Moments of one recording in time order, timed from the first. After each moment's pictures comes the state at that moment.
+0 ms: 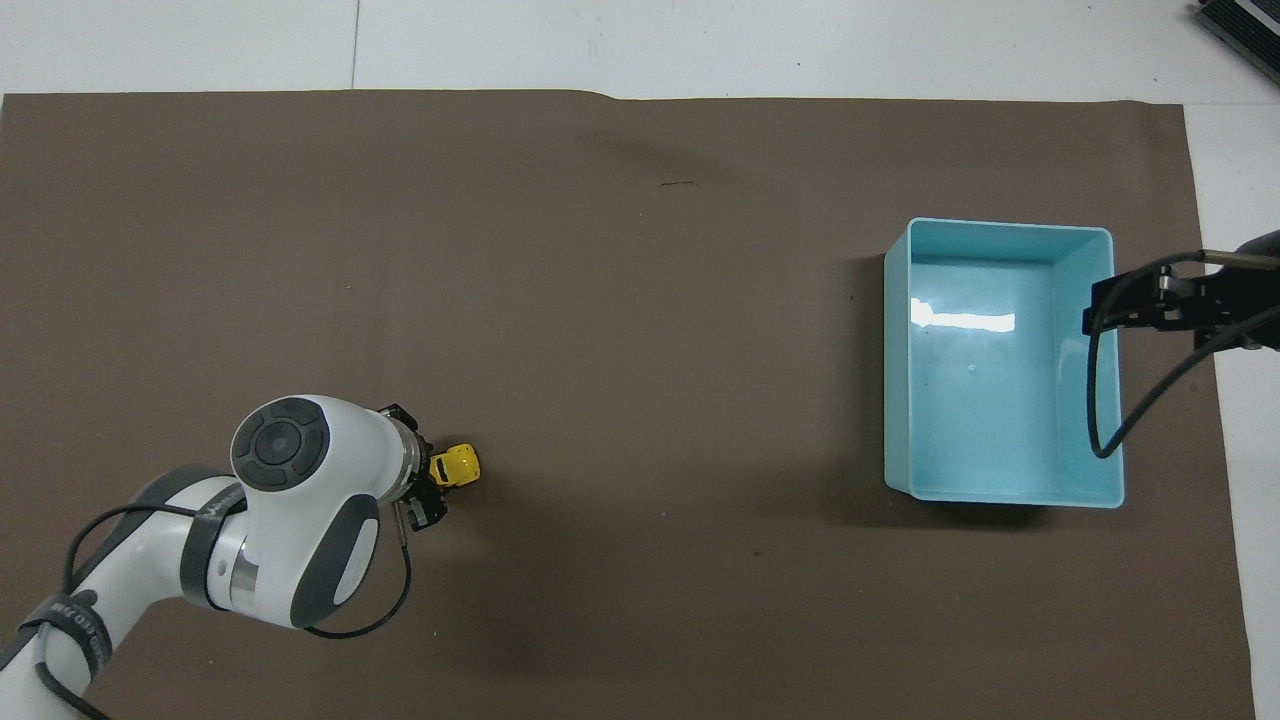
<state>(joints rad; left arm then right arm) -0.36 0.01 -0.03 -2.41 -0.08 2.38 -2.24 -0.01 0.01 -0.01 -1.58 0.02 1.58 0.16</state>
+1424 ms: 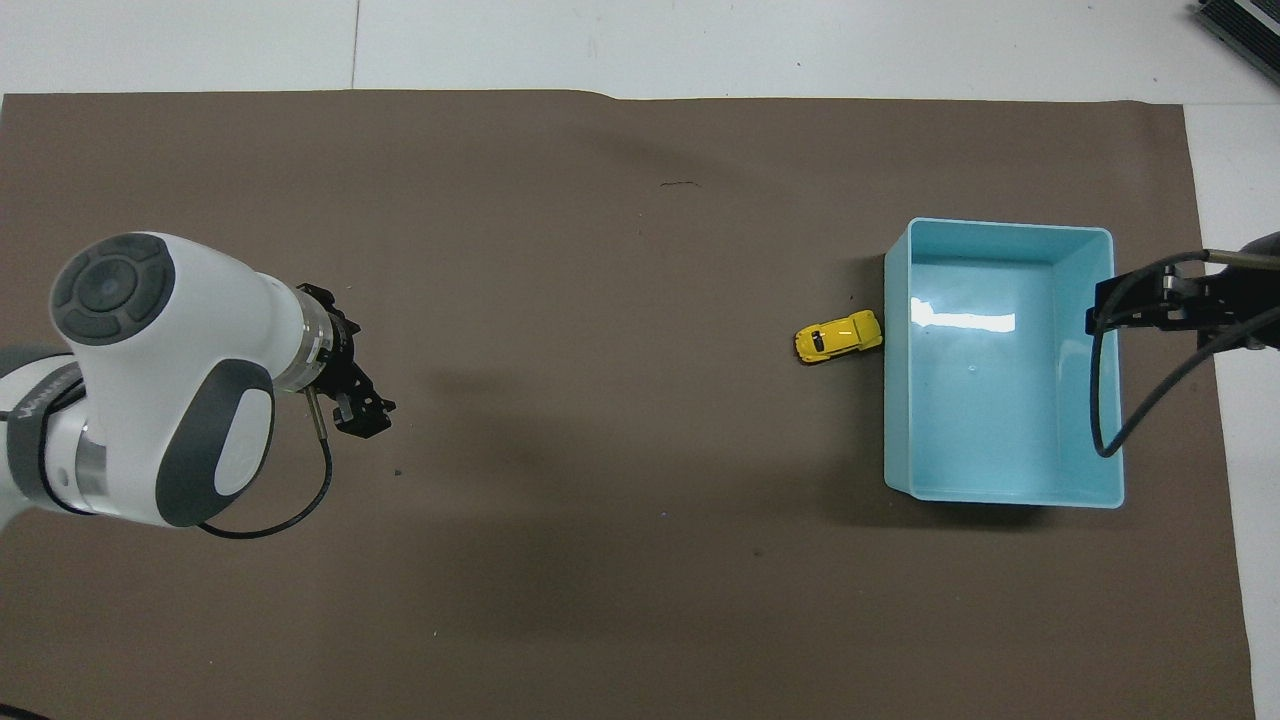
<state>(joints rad) -0.26 0.04 -0.01 -2.00 -0.06 2.08 -2.23 -0.01 0.01 -0.01 -1.58 0.02 1.58 0.16</state>
